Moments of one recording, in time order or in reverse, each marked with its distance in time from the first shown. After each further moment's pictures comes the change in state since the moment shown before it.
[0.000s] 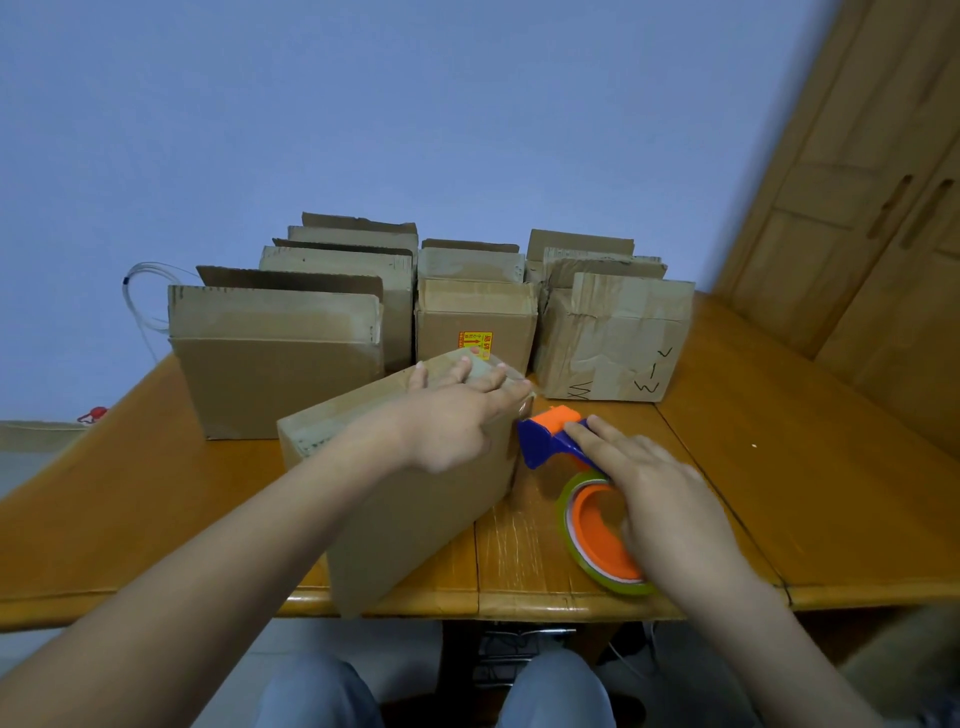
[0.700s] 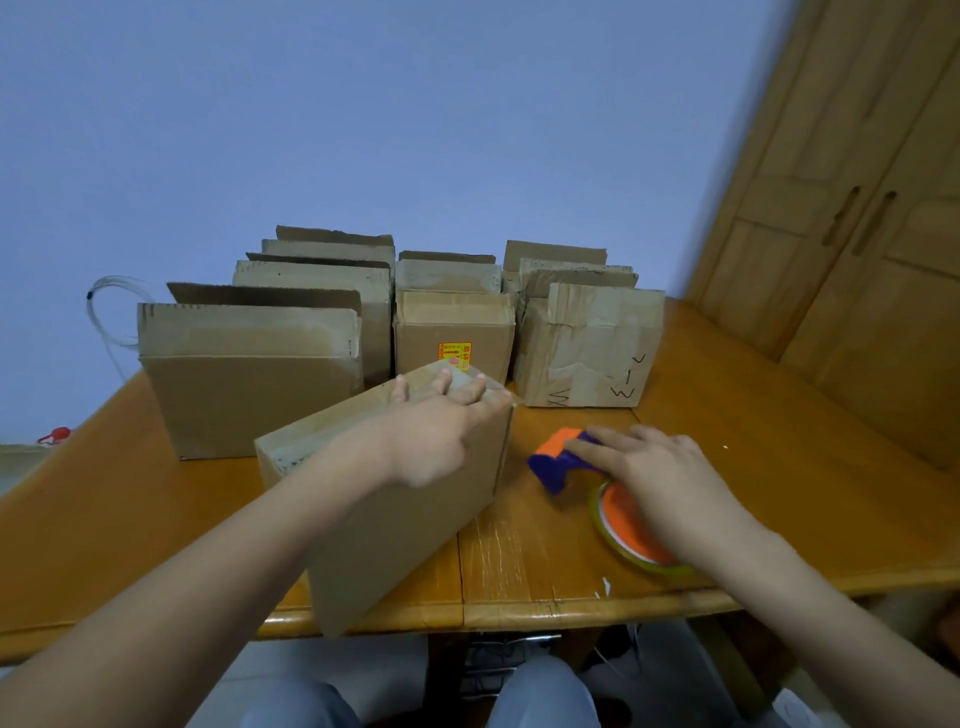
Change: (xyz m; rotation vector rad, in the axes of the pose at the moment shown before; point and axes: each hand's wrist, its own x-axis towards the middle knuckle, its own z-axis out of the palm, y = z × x) left_hand 0.001 -0.001 0.000 0.045 0.008 0.028; right_hand 0.012 0.018 -0.024 -0.263 -0.172 -0.094
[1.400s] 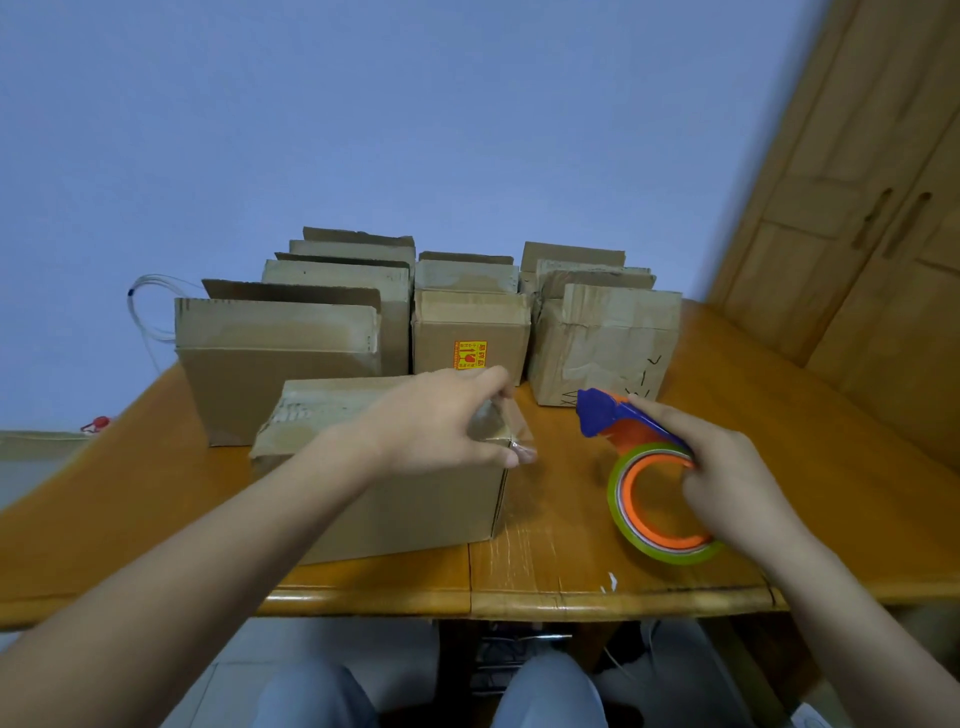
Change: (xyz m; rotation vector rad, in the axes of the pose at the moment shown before) left_hand -0.018 0.004 -0.007 -0.097 0.294 0.144; right_hand -0.002 0.045 0.030 0.677 0.386 0.102
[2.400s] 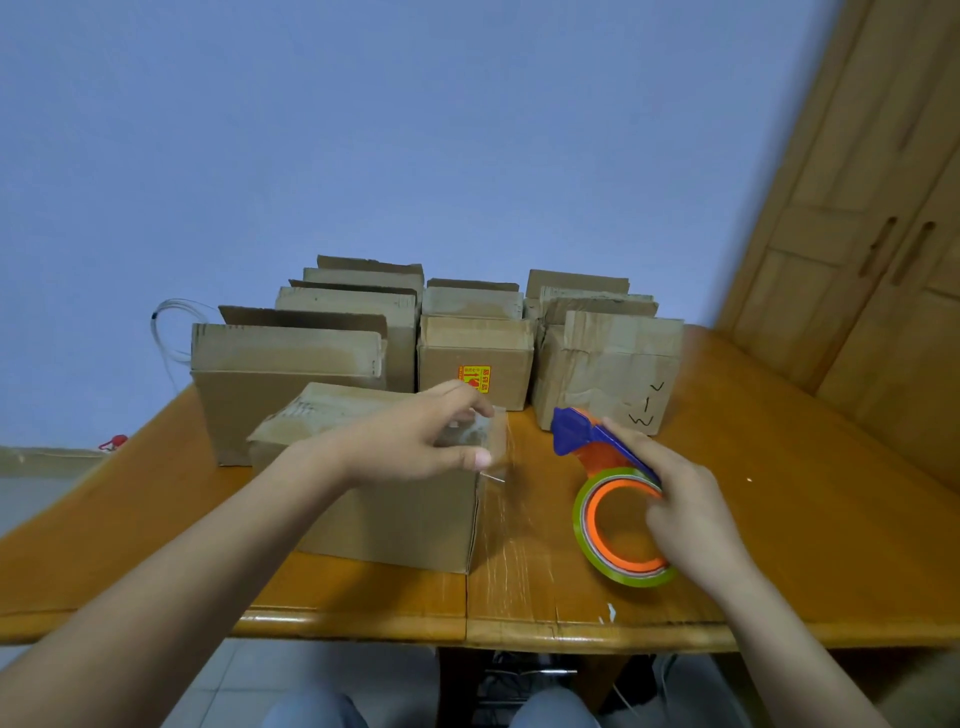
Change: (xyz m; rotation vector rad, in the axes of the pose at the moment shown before) left_hand -0.005 -0.021 -0.004 -0.268 -0.056 -0.002; right_hand 0.006 0.004 0.031 0.200 0.053 -0.070
